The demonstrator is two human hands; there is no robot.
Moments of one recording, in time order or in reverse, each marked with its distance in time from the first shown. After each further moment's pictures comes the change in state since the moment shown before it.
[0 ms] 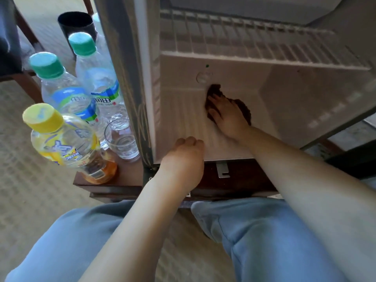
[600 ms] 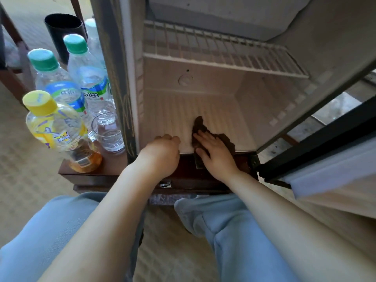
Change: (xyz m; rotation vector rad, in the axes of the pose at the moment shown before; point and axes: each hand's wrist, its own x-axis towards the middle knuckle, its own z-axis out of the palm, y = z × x) left_hand -0.015 0.003 -0.012 0.005 -0.090 -0.031; right_hand -0.132 -0.023 0.002 0.148 -0.030 -0.001
